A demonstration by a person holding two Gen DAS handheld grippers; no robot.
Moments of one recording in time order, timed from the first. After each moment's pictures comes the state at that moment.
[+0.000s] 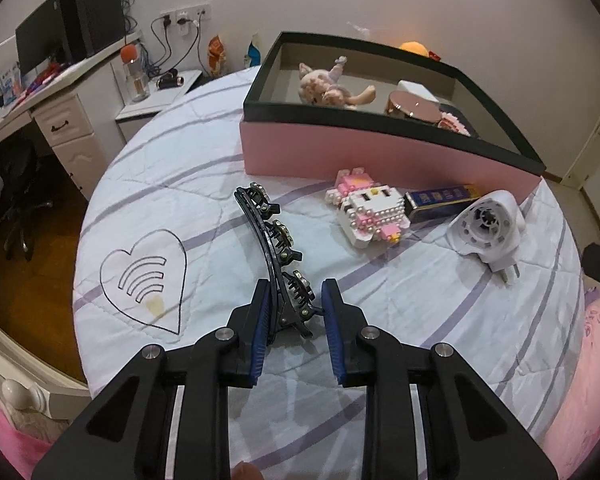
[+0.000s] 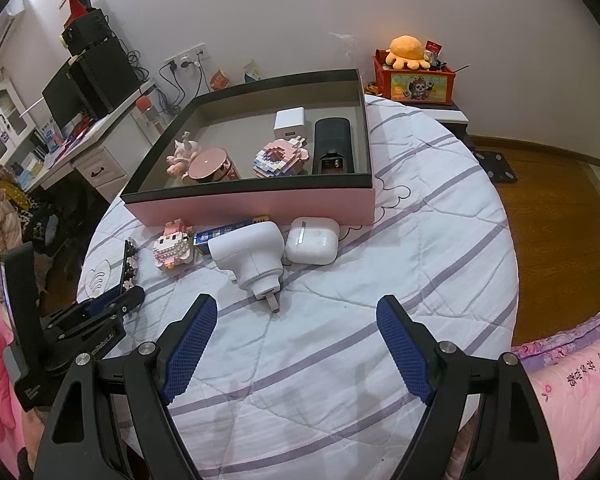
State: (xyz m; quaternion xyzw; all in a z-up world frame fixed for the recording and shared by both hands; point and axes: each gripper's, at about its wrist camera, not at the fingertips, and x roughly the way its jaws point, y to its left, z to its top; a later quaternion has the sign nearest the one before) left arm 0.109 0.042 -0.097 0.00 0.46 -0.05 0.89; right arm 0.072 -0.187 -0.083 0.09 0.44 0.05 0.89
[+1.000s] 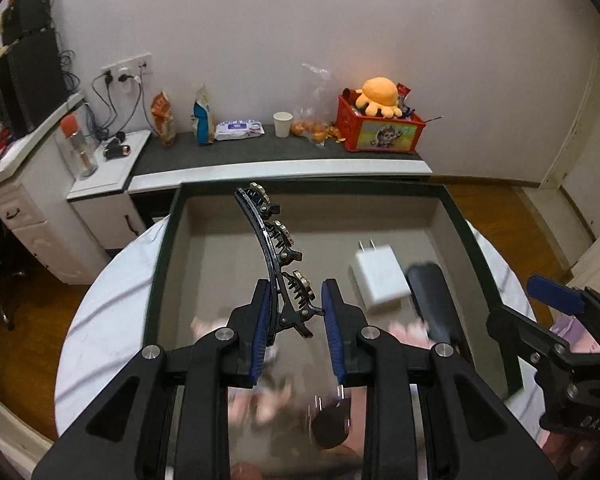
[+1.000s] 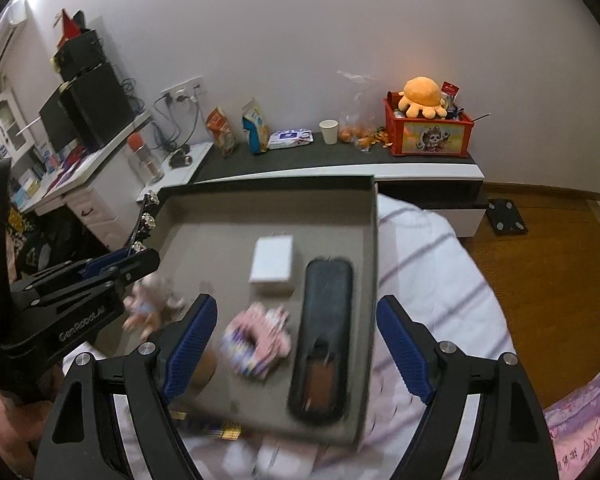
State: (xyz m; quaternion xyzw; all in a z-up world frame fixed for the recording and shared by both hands) left arm 0.309 -0.043 -0.026 0.02 0.43 -0.11 0.90; right arm 0.235 -0.210 -0.047 0.07 0.40 0.06 0.91
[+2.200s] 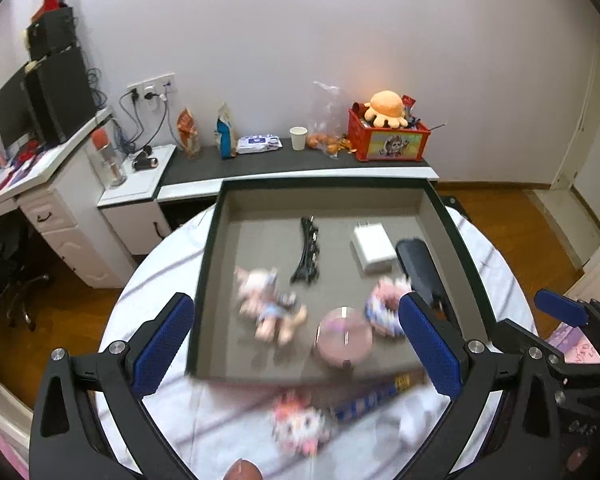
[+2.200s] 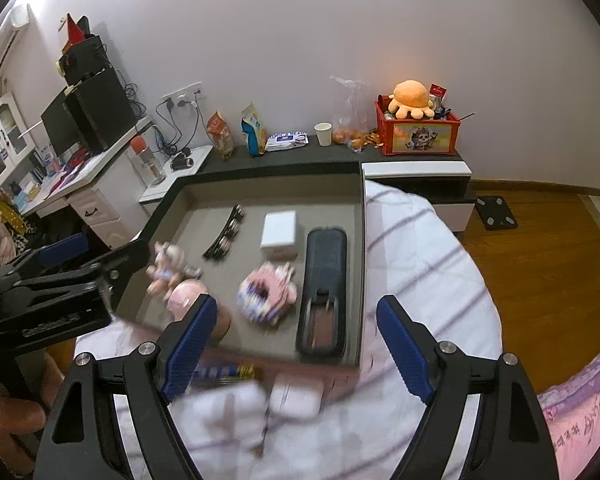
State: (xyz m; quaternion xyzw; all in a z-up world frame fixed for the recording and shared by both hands) left arm 0.211 -0.023 0.018 0.04 0.39 -0.08 0.91; right arm 0.159 -0.202 -0.033 0.08 0.39 0.05 0.92
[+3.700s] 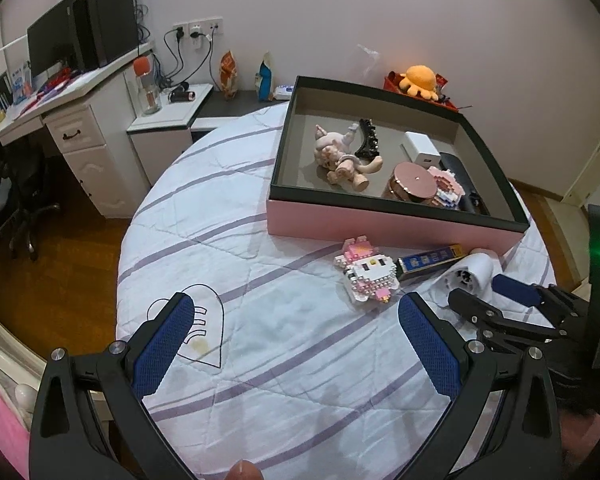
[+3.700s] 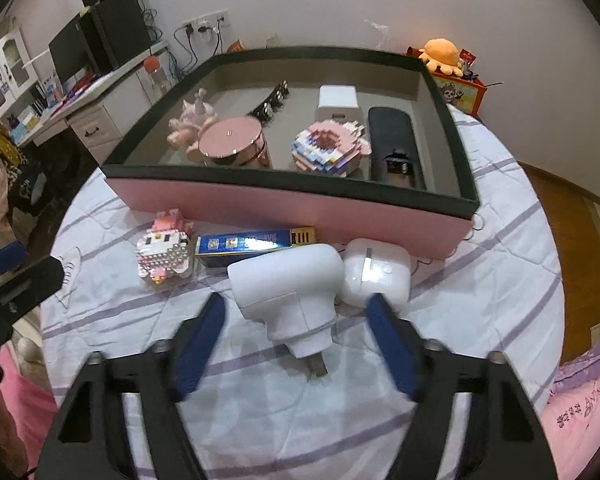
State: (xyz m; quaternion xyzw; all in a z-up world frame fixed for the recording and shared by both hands) left arm 0.125 0.049 -0.047 -0.02 0.45 -0.04 0.89; right arm 0.128 -0.135 -0.119 0.01 0.47 0.07 0.88
